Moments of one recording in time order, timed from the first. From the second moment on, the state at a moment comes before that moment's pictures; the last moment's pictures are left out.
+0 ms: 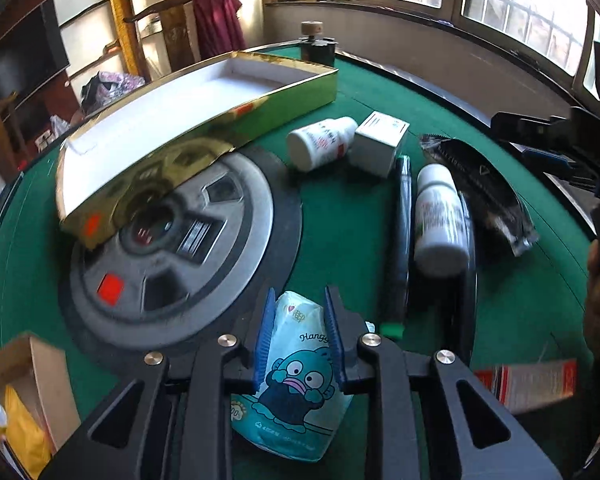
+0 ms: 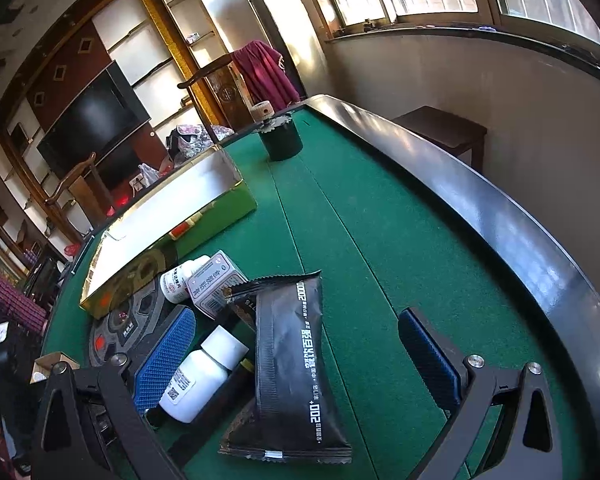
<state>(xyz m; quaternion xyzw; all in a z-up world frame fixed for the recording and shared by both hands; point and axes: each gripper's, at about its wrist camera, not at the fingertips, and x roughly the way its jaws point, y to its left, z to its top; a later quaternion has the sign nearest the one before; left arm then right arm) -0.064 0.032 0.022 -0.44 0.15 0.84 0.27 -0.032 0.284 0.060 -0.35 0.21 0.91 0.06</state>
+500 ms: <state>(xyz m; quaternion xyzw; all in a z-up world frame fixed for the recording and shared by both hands) -0.037 -0.014 0.032 -0.45 0.07 0.85 0.25 -0.034 0.284 0.056 -0.36 0.21 0.91 0.06</state>
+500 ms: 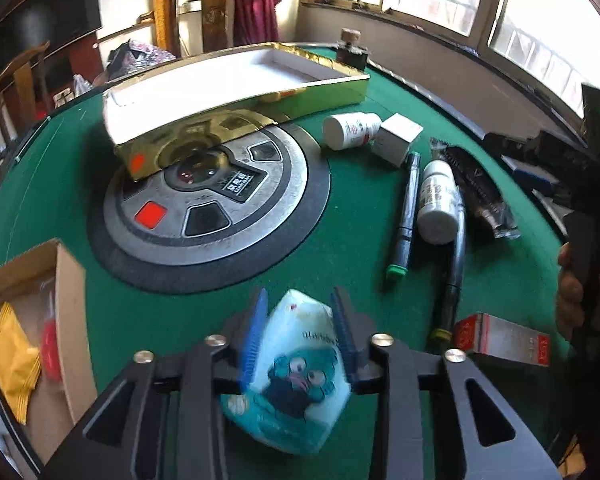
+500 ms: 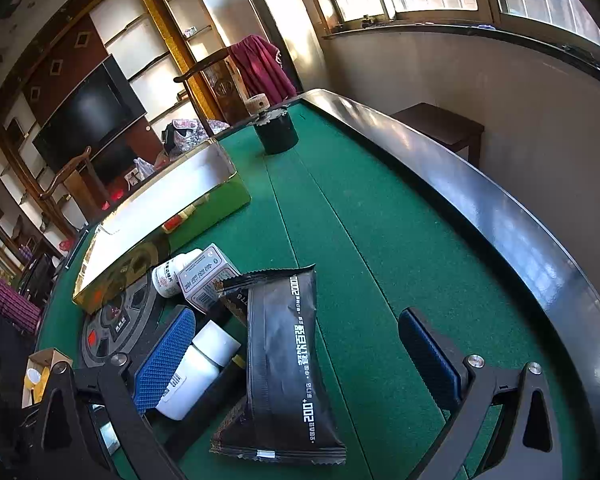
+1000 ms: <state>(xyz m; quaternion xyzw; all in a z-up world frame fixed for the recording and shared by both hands) -0.014 -0.055 0.054 -0.43 -0.03 0.87 0.23 -0.034 0.281 0.056 -0.36 0.20 0.91 0.06</state>
